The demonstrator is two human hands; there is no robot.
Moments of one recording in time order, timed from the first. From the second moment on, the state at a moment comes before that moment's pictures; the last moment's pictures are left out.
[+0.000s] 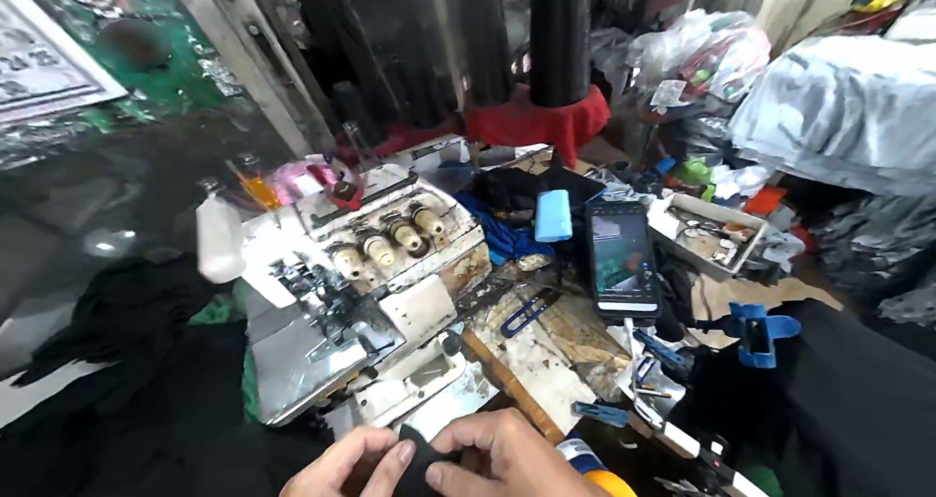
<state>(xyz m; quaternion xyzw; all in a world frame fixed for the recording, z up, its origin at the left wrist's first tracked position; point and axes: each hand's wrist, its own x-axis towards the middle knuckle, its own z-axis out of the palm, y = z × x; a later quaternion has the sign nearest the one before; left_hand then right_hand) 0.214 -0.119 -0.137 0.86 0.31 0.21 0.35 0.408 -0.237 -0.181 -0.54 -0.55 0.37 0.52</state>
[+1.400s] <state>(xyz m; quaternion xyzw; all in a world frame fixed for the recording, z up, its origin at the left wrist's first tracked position) 0.196 -0.118 -0.137 0.83 0.28 0.37 0.31 0.398 -0.235 -0.165 -0.49 -0.56 0.33 0.58</state>
